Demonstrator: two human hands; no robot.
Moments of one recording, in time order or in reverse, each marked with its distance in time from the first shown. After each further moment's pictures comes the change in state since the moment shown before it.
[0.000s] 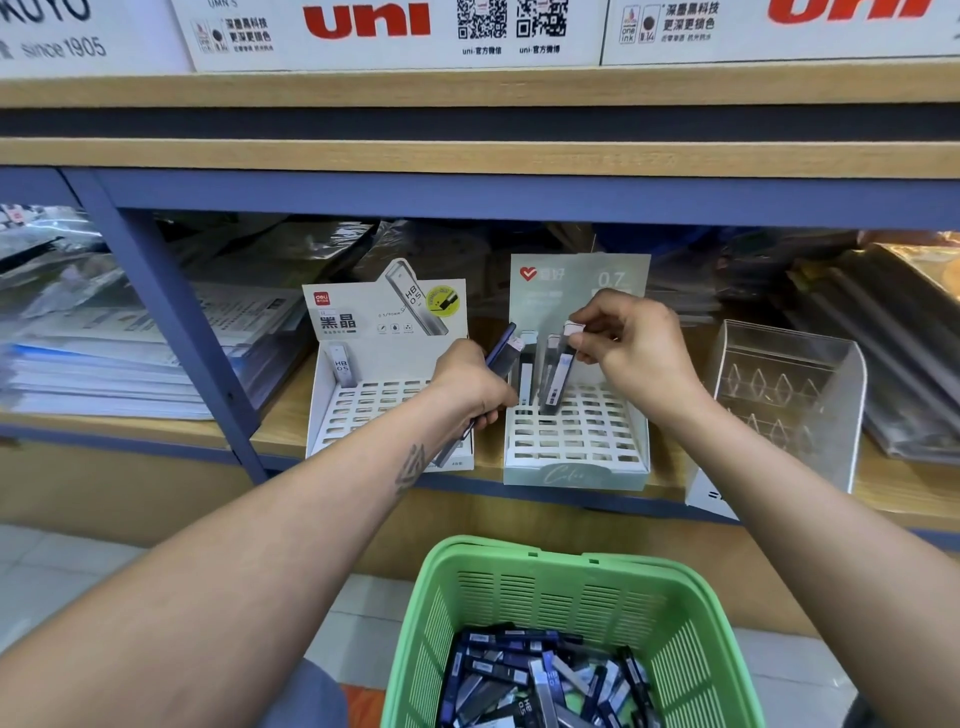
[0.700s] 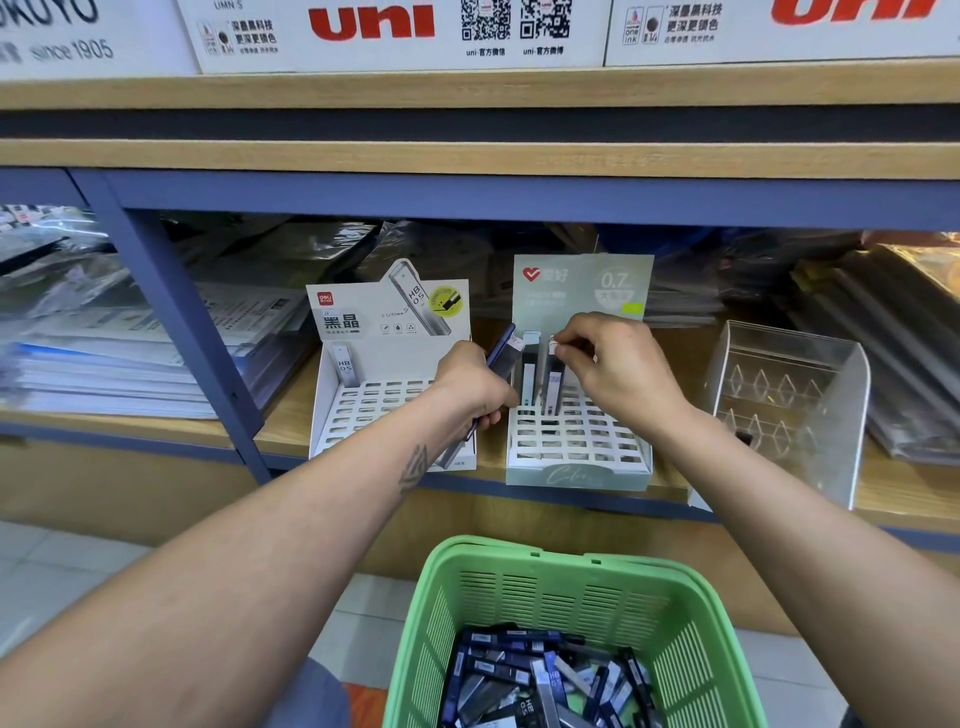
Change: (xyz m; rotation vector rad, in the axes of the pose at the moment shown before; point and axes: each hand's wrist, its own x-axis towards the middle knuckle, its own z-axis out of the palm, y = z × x) left_hand 0.004 -0.004 0.002 -0.024 0.013 -0.019; right_hand -0.002 0.009 0.016 -0.401 -0.069 -0.203
